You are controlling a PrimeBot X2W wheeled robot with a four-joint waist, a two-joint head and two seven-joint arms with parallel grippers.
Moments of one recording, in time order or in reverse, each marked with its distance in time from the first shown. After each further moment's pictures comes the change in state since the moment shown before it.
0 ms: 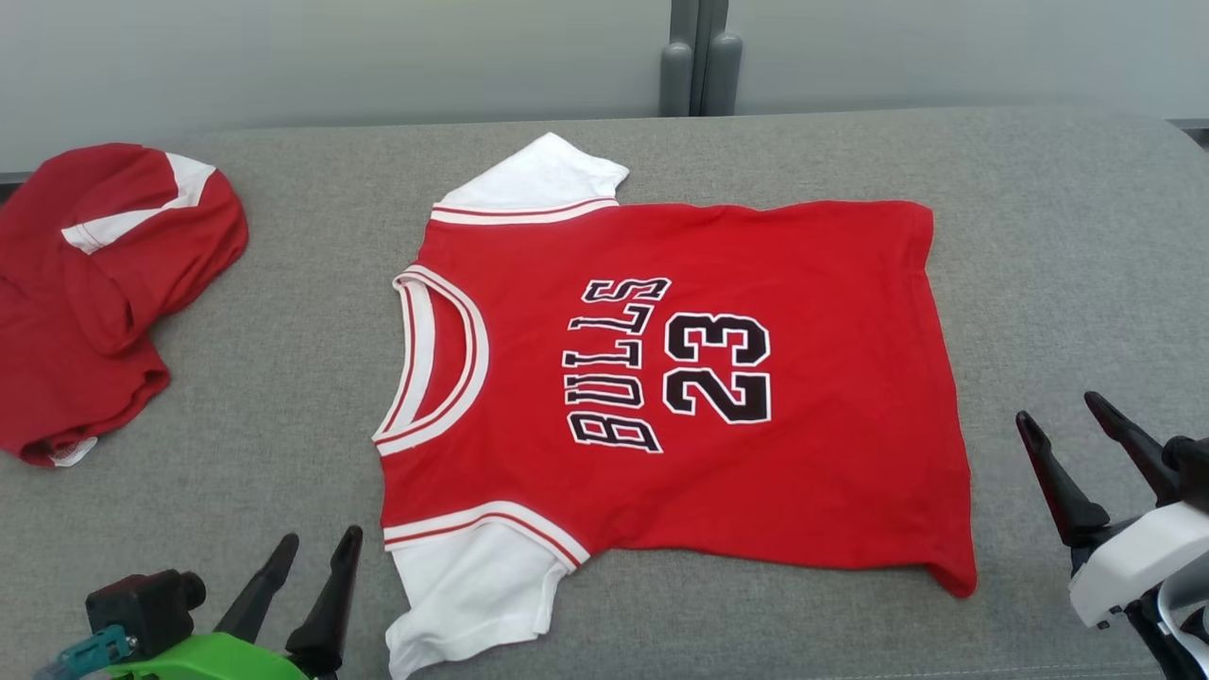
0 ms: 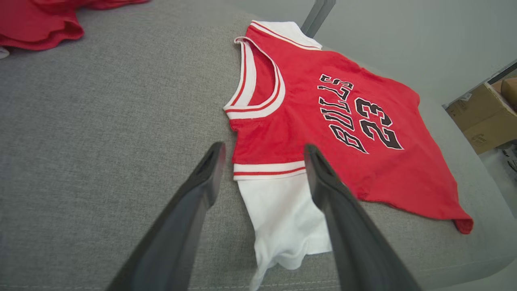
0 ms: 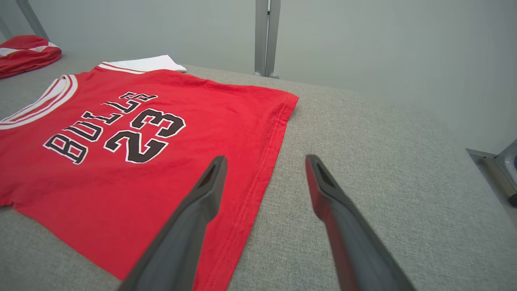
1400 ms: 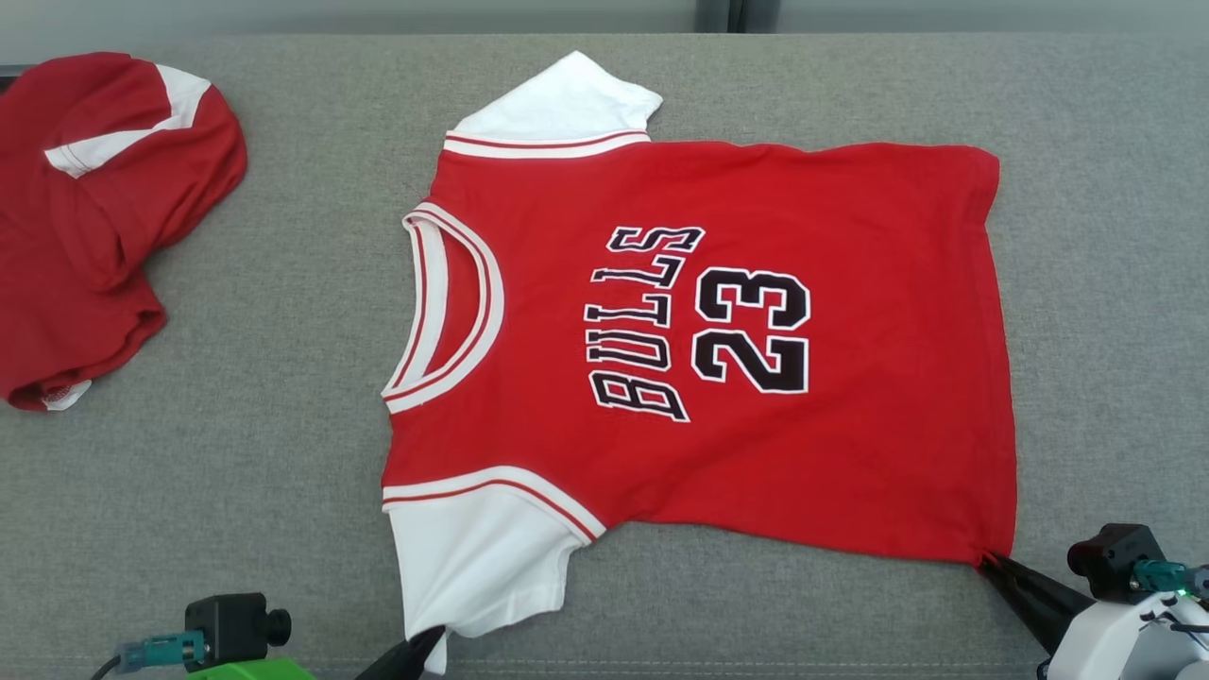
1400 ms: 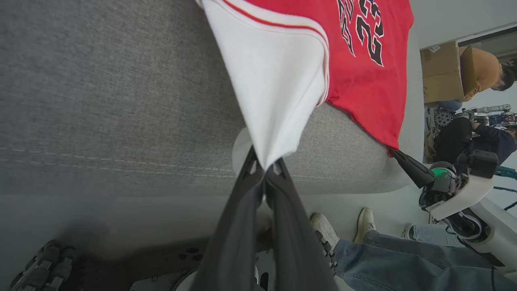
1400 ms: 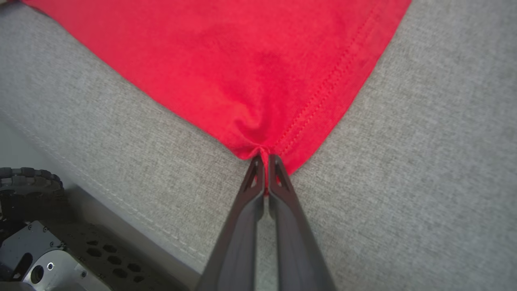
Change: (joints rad) left arm 0.047 0.015 -0.069 -0.108 -0.283 -0.010 0.284; right arm -0.009 -0.055 0.265 0.082 0.018 0.110 0.120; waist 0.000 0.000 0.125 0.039
